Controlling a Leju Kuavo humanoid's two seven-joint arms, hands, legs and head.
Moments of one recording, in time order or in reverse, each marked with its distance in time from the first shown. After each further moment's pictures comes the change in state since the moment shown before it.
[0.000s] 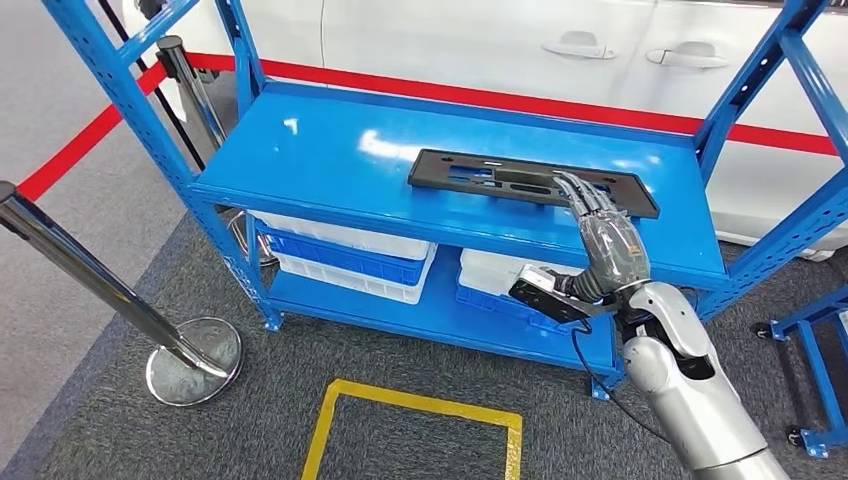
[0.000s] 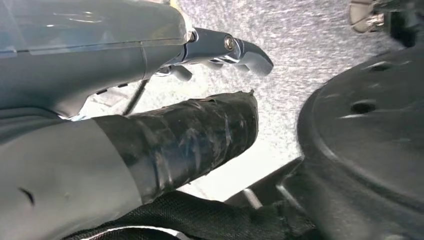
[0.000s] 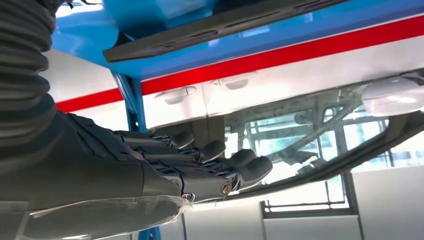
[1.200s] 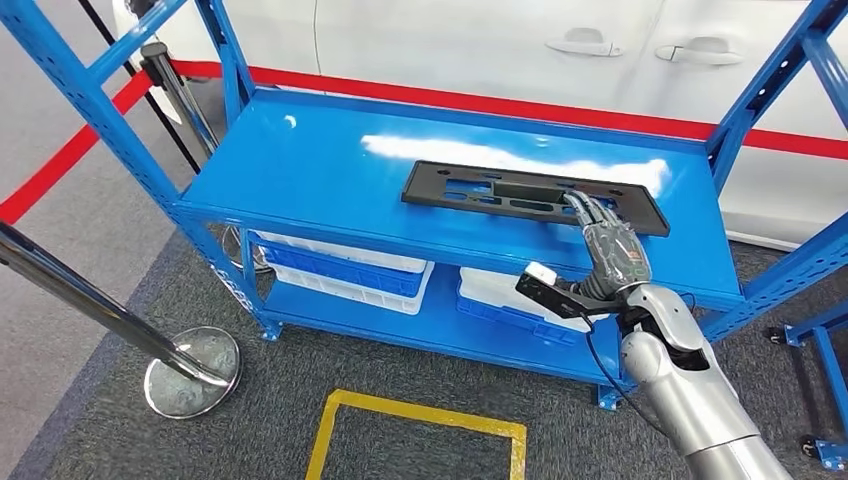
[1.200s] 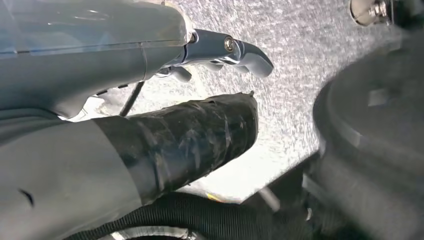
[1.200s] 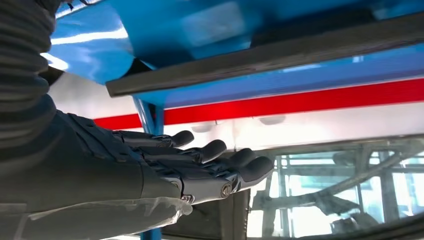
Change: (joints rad) left arm 0.010 0.029 -0.015 0.002 -0.044 -0.017 -0.045; right arm -0.030 0.014 0.002 0.179 0.039 -0.002 0.041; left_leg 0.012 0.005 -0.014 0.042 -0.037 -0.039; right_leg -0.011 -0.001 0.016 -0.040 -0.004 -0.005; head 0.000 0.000
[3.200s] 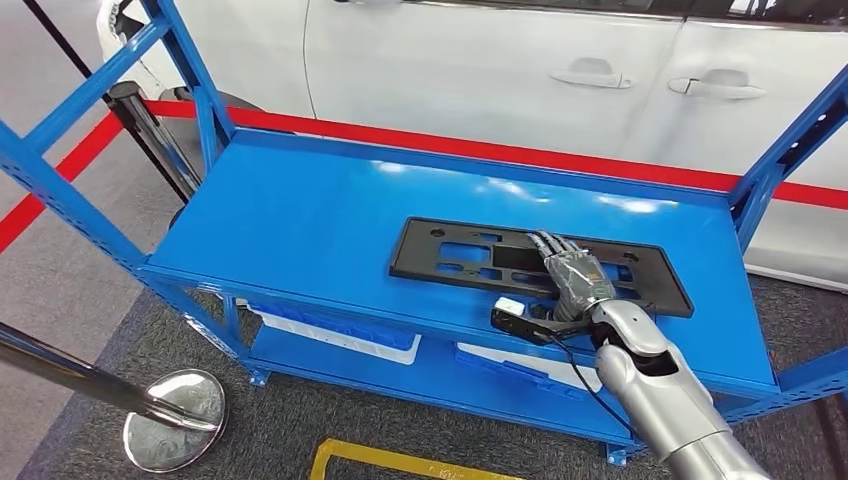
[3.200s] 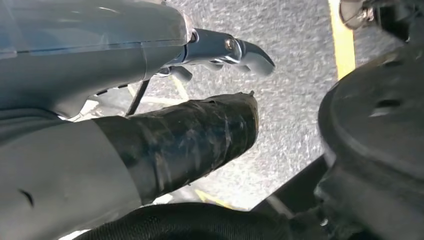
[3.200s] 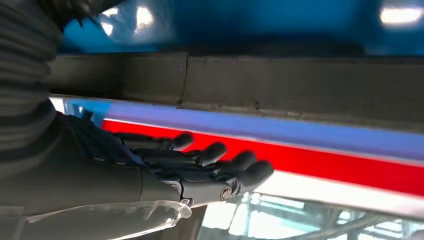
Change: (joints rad) left arm 0.011 0.025 -0.007 0.005 -0.029 -0.035 -0.023; right arm -0.024 0.040 0.129 0.137 0.079 0.085 0.013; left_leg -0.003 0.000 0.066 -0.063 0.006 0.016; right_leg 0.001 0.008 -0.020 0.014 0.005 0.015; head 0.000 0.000
